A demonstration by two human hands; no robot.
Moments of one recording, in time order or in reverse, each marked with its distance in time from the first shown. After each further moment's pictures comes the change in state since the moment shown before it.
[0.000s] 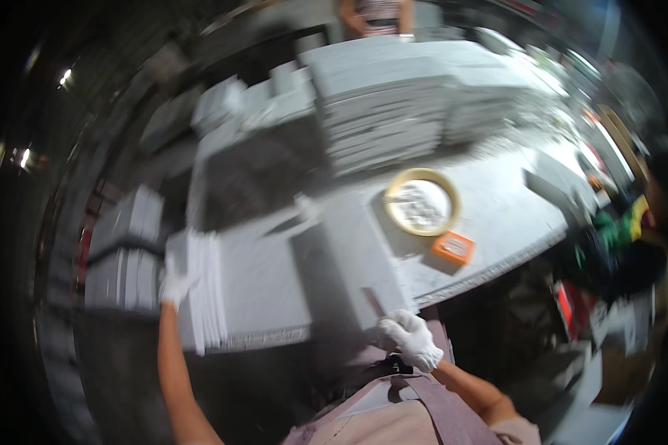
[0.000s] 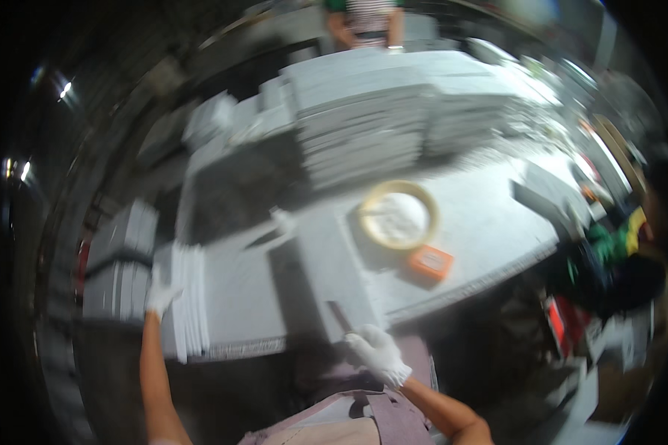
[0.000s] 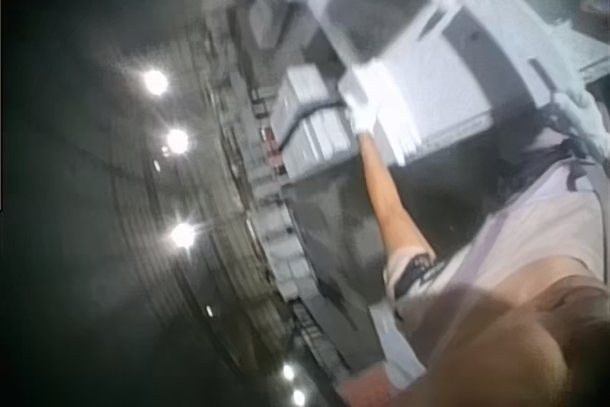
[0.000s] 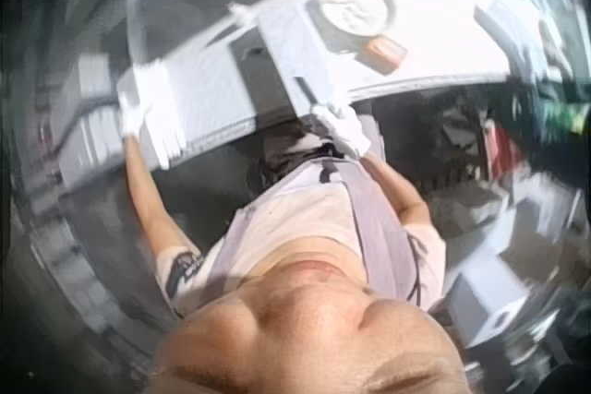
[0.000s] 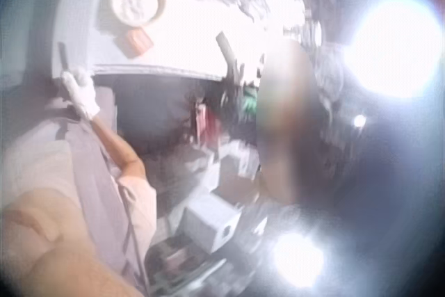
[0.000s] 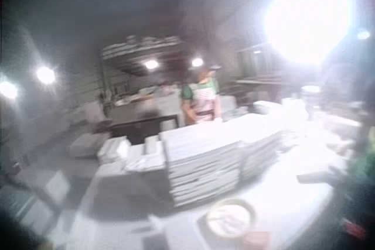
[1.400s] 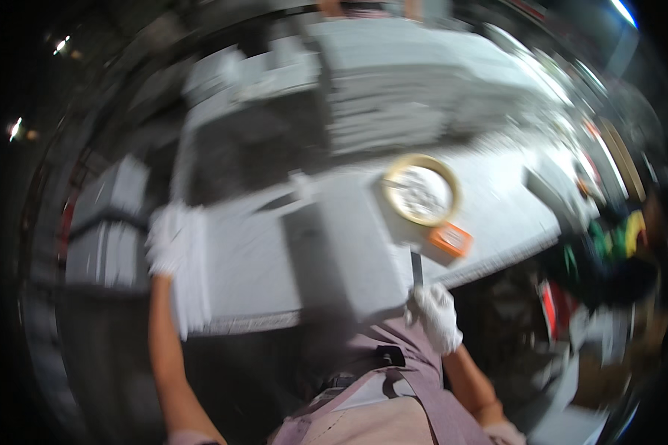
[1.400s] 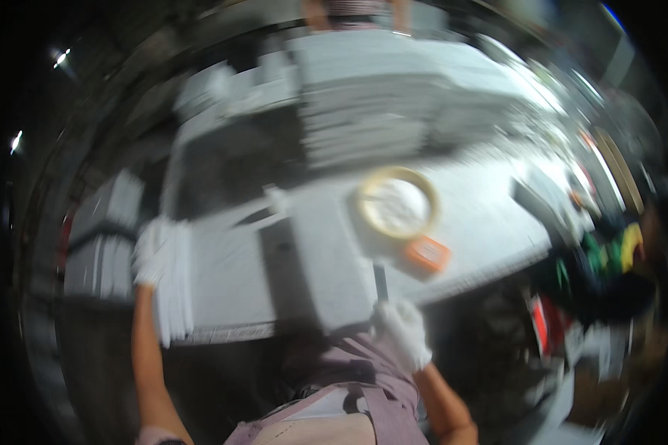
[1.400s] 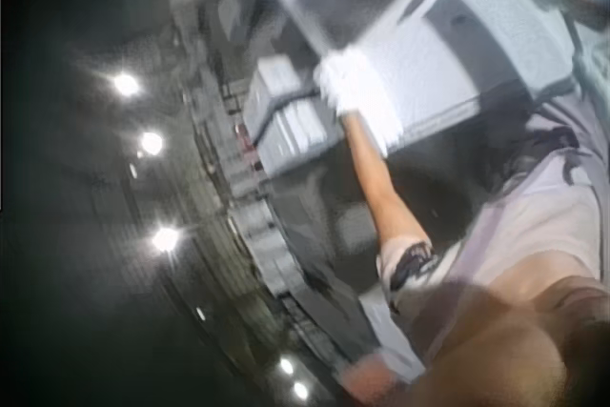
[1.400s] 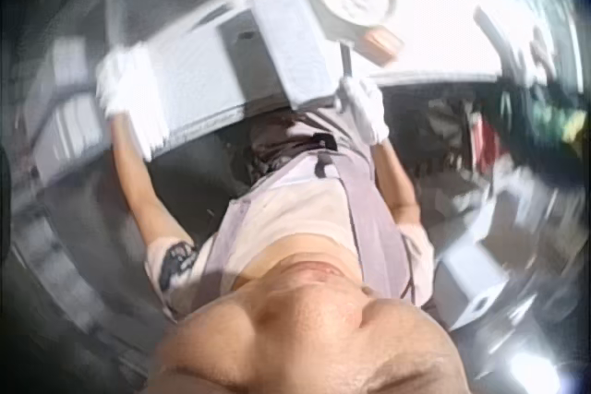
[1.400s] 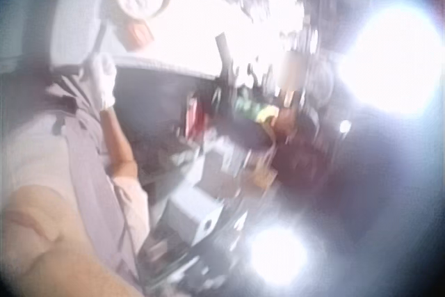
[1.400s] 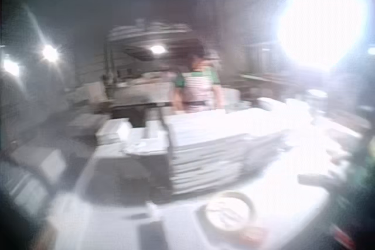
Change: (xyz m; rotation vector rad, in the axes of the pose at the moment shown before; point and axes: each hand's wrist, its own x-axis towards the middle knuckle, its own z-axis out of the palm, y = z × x) left_hand -0.001 0.058 0.013 -0.012 0.430 0.566; right_hand 0.019 -0.001 -0.042 0.137 0.146 -0.216
